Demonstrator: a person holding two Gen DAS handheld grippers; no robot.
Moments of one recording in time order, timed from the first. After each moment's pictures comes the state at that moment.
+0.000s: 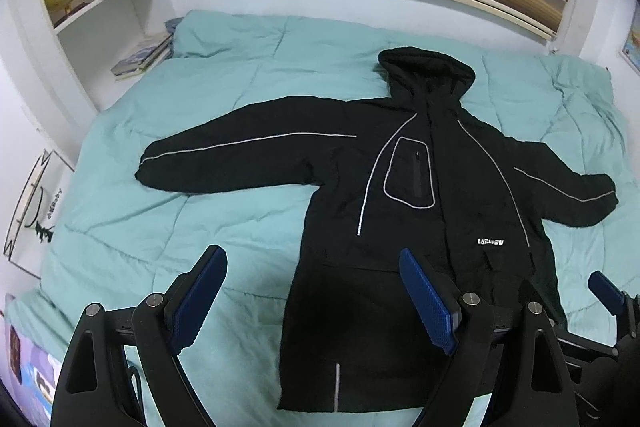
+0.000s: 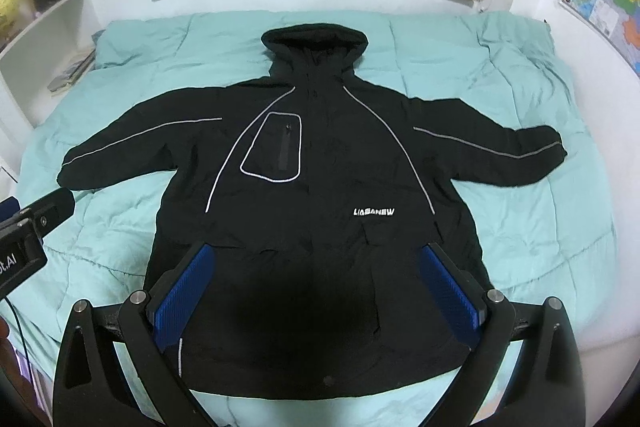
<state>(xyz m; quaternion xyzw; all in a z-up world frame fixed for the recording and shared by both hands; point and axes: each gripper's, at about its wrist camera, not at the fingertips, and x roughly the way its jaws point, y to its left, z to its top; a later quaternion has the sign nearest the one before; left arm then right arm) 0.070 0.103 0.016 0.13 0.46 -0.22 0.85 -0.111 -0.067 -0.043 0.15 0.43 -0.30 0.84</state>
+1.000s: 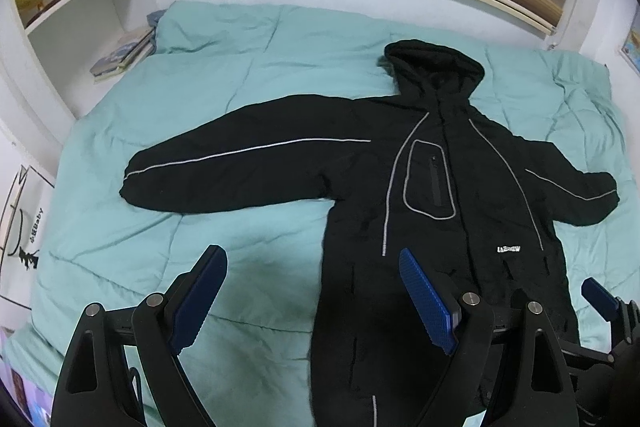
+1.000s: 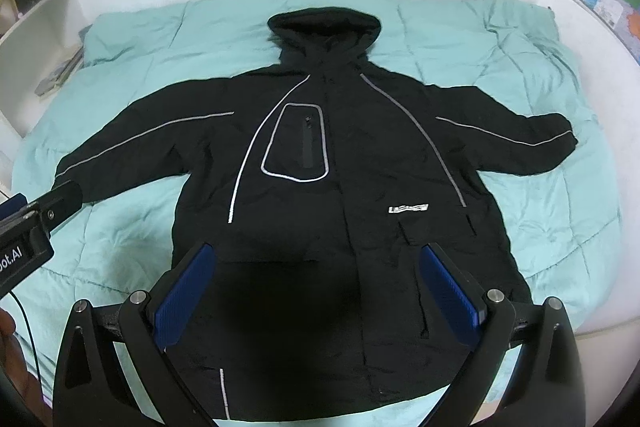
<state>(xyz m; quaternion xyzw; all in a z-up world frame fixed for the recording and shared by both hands) 0.146 0.114 -0.013 0.13 0.47 -0.25 0.84 -0.041 -0.051 -0.060 0.17 0.45 -0.31 0.82</state>
